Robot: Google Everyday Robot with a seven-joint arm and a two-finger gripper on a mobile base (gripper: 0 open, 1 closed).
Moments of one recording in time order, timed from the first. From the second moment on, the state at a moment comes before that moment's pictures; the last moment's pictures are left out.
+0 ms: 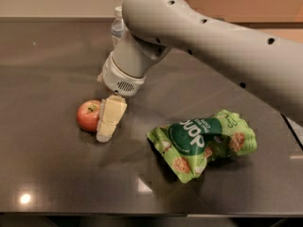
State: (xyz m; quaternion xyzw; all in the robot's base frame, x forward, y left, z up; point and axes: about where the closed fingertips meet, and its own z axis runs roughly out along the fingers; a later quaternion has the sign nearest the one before) arm 0.487 0.125 0.864 -0.74 0.61 0.19 0.22
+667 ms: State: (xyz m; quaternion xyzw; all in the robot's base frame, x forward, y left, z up) arm 0.488 0.135 0.855 -0.73 0.61 0.21 0.21
